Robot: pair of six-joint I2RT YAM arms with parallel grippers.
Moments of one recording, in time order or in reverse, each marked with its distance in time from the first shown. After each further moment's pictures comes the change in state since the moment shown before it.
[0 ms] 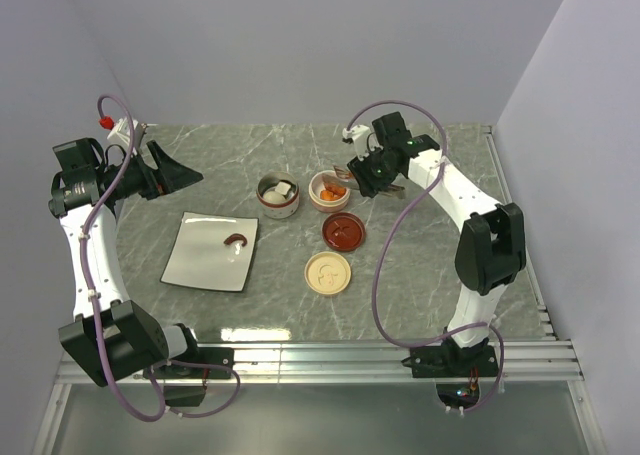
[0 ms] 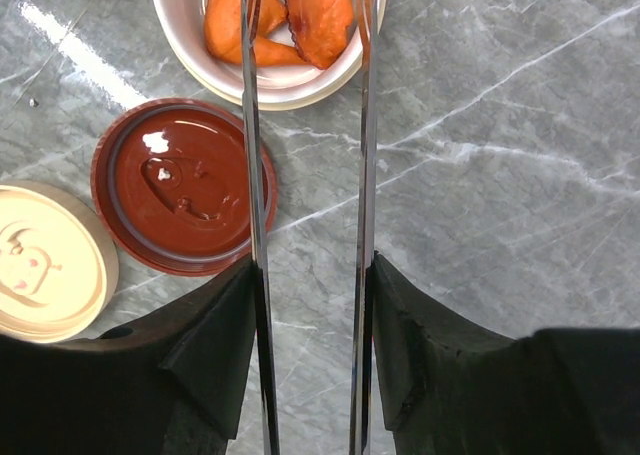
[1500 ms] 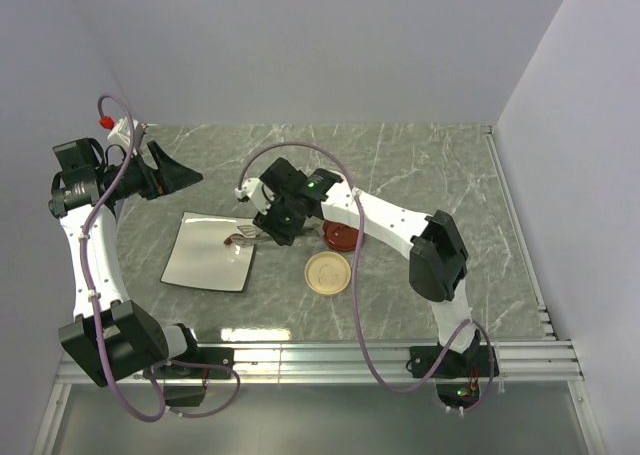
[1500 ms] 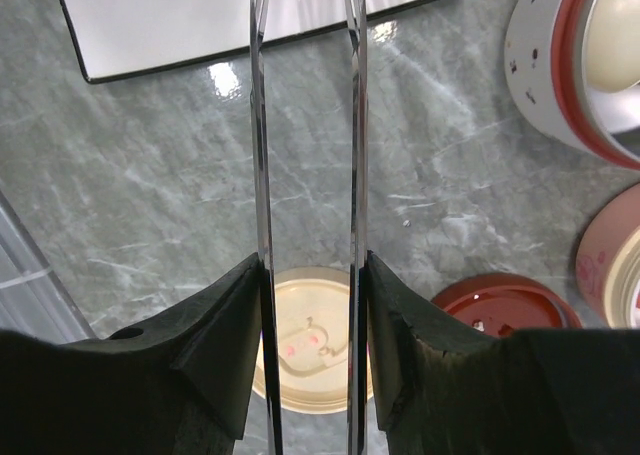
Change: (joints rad) left arm 0.000 0.000 0.000 -0.001 0.001 0.009; right arm 0.554 0.195 0.239 -0.086 0.033 0.127
